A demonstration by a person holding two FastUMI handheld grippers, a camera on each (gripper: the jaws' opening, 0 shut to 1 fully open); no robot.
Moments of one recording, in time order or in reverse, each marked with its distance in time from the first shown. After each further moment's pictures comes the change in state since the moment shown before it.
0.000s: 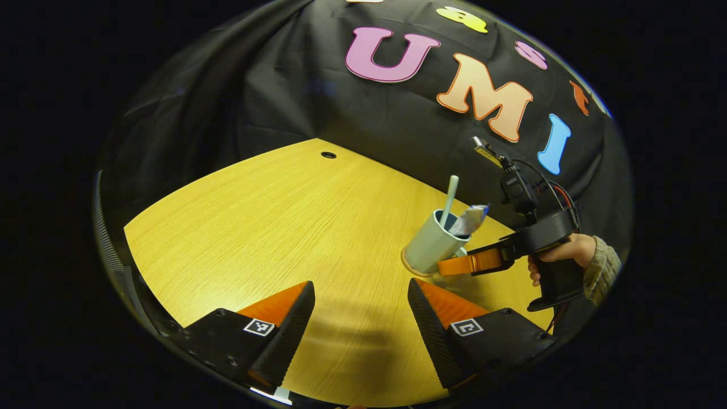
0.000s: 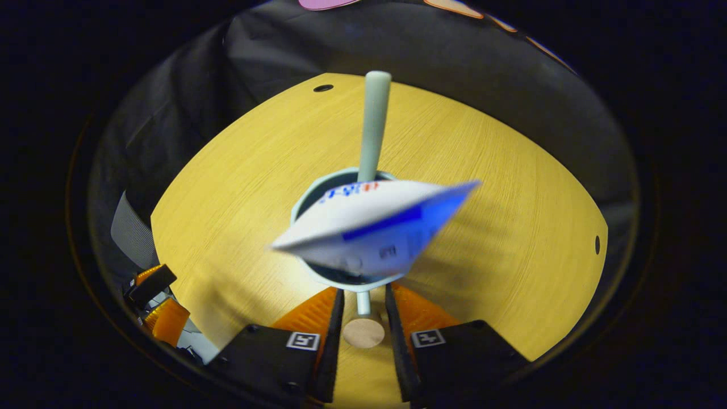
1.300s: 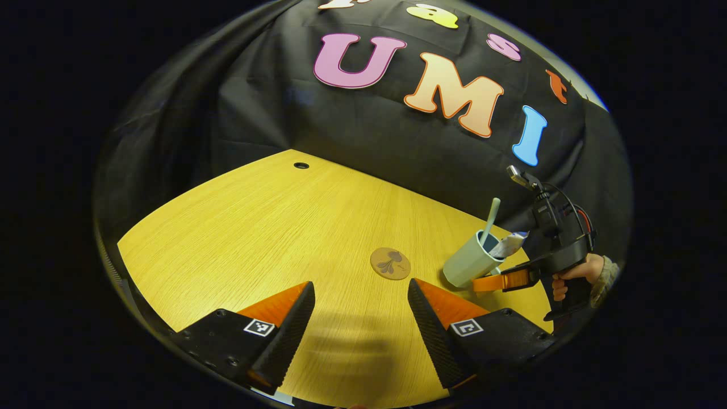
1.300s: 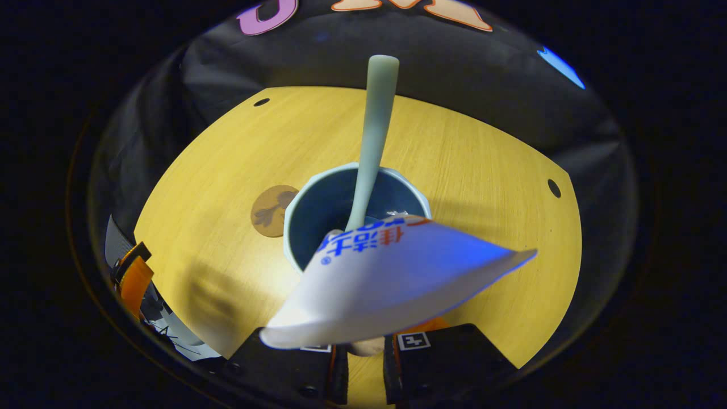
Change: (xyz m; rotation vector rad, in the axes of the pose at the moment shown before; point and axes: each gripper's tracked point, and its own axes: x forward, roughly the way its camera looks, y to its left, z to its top) left arm -0.008 -0.030 -0.002 0.072 -0.040 -0.069; right arm -0.032 -0.057 -0.048 0.156 -0.023 -0.134
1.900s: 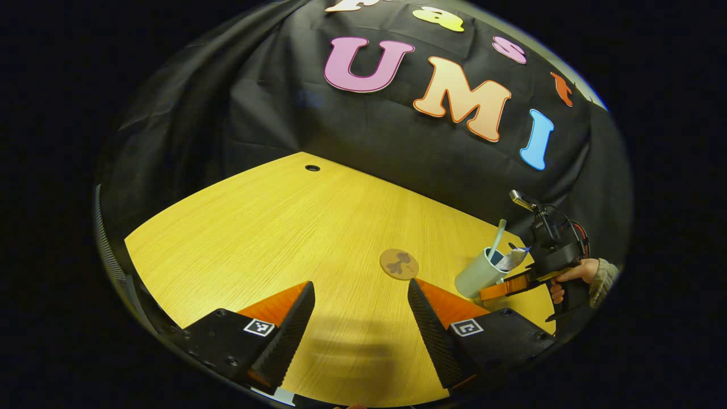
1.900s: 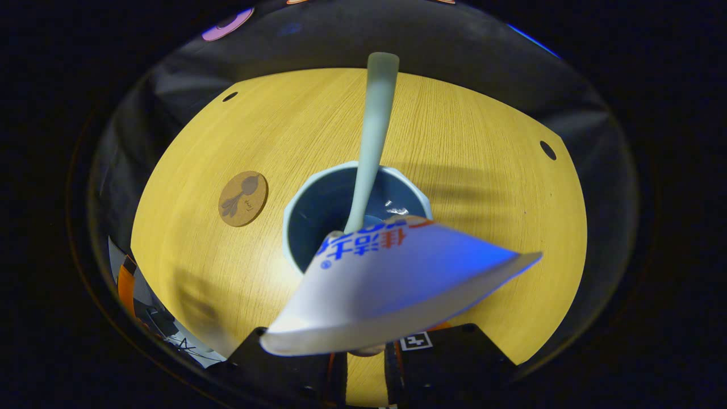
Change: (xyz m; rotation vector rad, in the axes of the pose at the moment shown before) left arm -0.008 0.007 -0.003 -0.006 -0.017 0.038; right arm 0.030 -0.028 -0.039 0.126 0.121 -0.052
